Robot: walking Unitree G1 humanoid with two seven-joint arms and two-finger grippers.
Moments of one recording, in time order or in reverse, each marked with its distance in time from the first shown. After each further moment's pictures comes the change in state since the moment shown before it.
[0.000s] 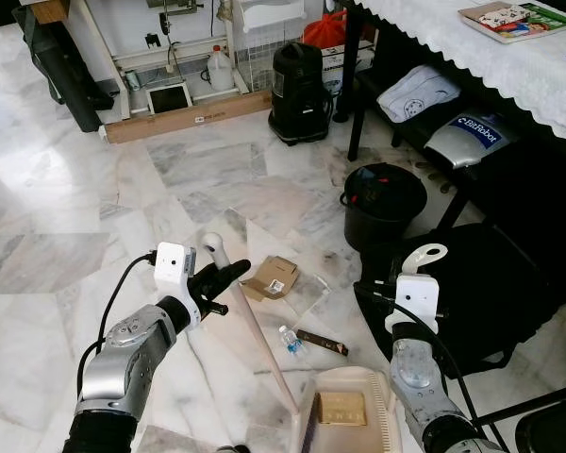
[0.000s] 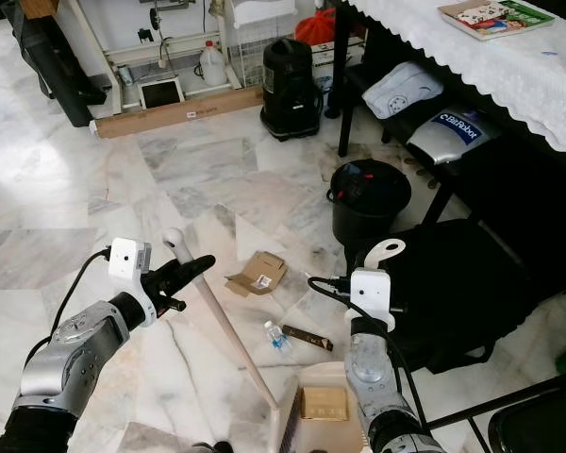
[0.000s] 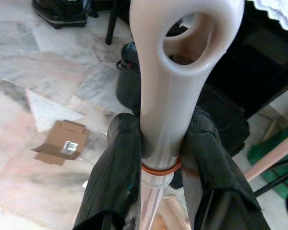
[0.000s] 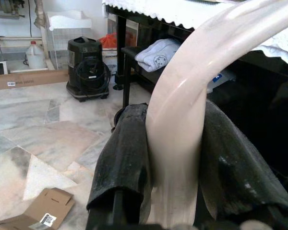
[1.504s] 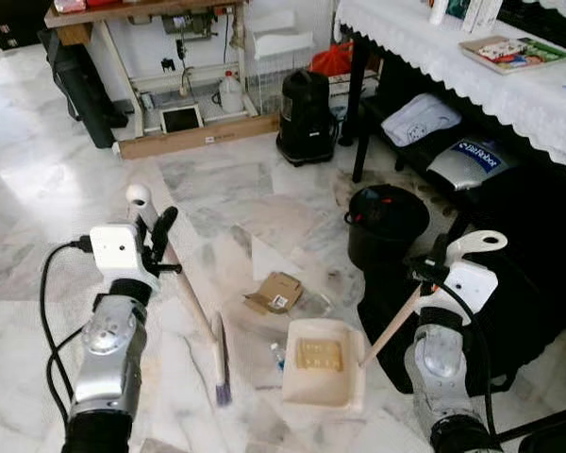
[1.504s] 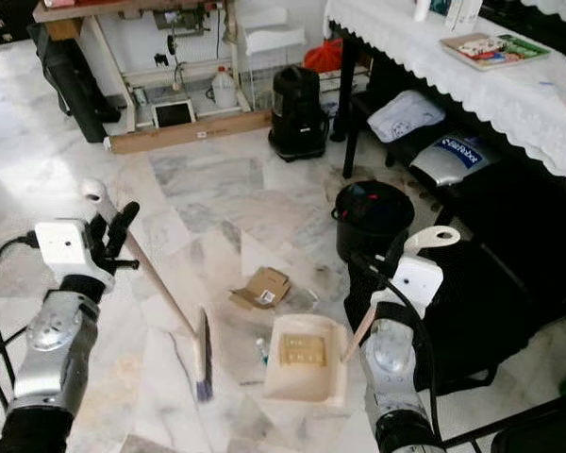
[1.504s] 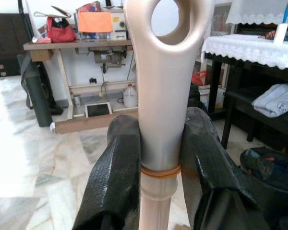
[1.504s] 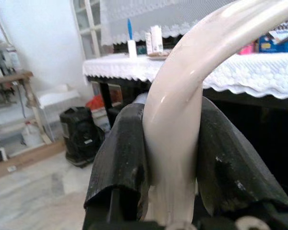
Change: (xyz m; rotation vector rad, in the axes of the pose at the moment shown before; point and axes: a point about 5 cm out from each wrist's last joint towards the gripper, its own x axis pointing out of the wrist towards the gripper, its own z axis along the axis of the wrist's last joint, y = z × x) left arm -0.024 0.032 0.027 0.301 -0.401 0.488; right arm 0.014 -0.027 0.037 0.242 -0.139 -0.161
